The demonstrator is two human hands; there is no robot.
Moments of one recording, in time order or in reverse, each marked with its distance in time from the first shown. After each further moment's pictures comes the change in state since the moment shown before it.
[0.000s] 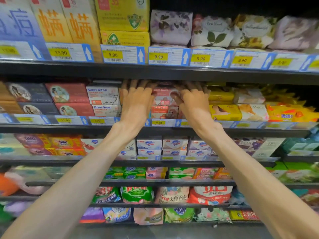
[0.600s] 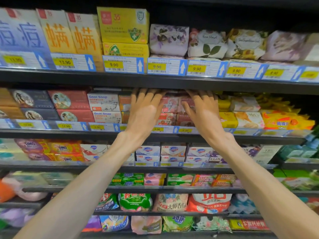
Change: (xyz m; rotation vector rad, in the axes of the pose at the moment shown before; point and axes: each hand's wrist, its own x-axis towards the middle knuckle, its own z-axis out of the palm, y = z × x) left_hand -0.012 0.020 -0.006 -0.084 0.176 0.153; right_hand -0.016 0.031 -0.010 0.017 0.228 -0.067
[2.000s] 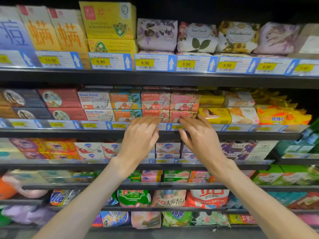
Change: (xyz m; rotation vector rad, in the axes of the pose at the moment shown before) left_hand -0.064 0.023 0.009 -0.094 -0.197 0.018; right_hand -0.081 0.024 0.003 0.060 -0.151 -0.196
